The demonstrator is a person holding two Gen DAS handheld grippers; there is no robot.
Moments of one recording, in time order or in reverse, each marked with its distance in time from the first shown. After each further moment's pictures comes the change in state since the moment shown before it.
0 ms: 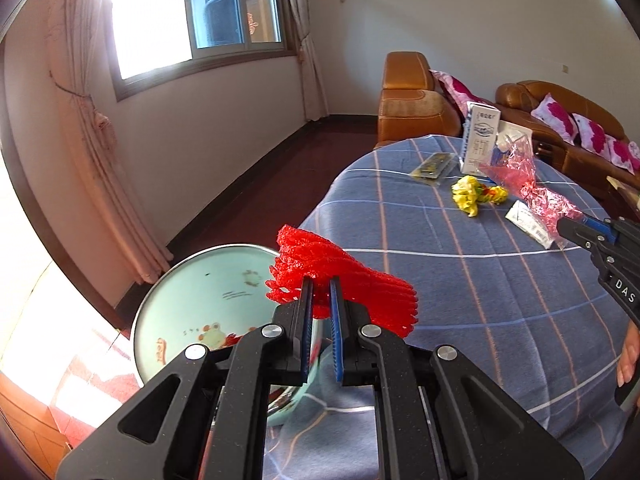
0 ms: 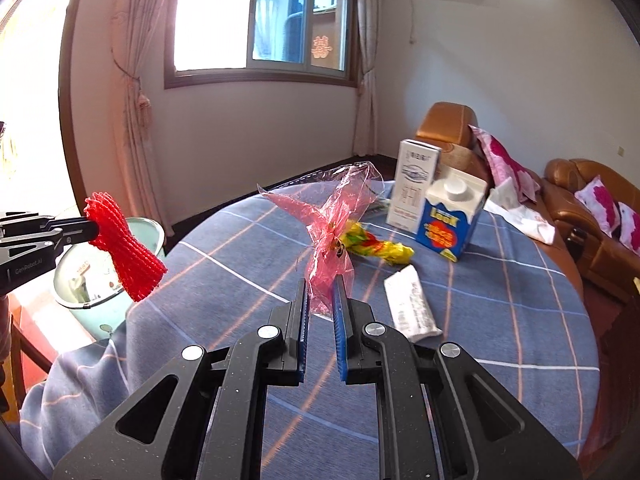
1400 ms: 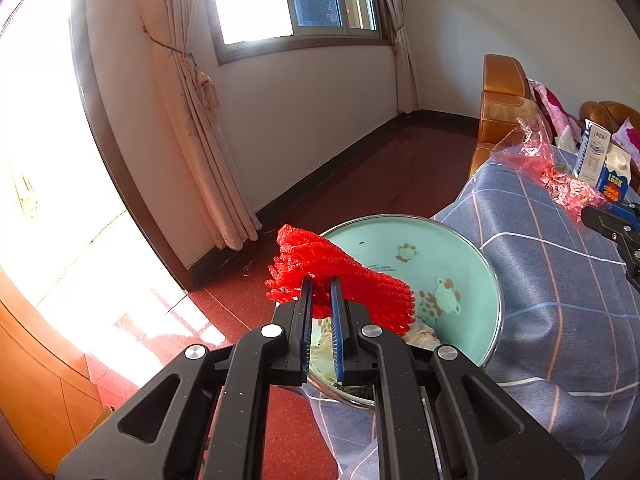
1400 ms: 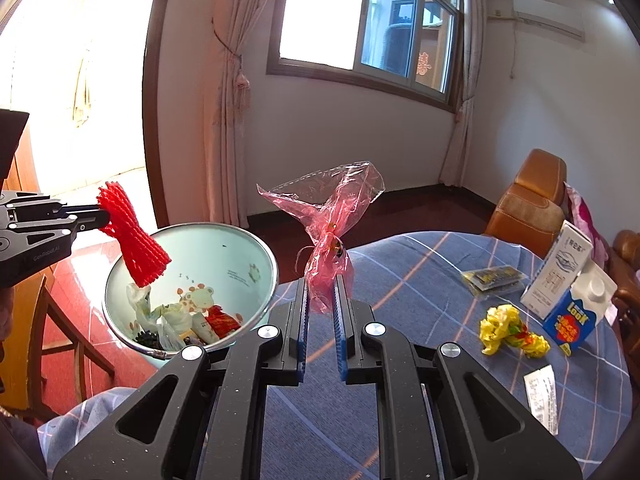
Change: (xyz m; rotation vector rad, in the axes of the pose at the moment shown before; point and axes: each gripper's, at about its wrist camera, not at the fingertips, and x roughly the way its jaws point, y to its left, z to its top) left arm -0.008 0.123 -0.032 -0.146 0.042 0.272; right arm 0.056 0.128 0.045 -0.229 -0.021 0.243
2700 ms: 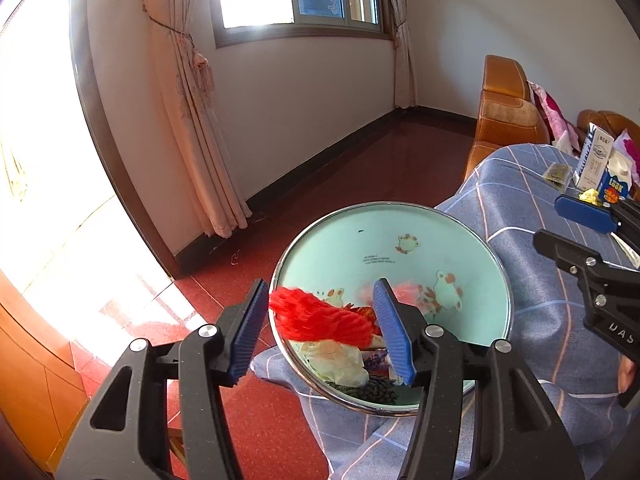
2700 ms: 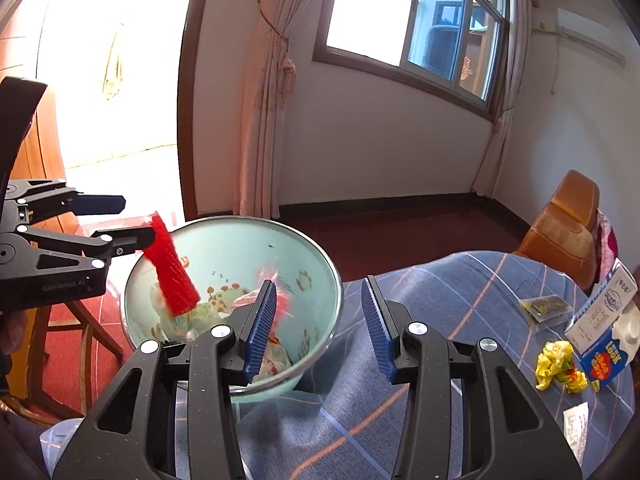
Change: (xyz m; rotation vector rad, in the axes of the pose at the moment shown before) left arm 0.023 0.007 -0.009 -0.043 0.034 -0.049; right arm 0.040 0.048 0.013 -0.096 0.036 0.083
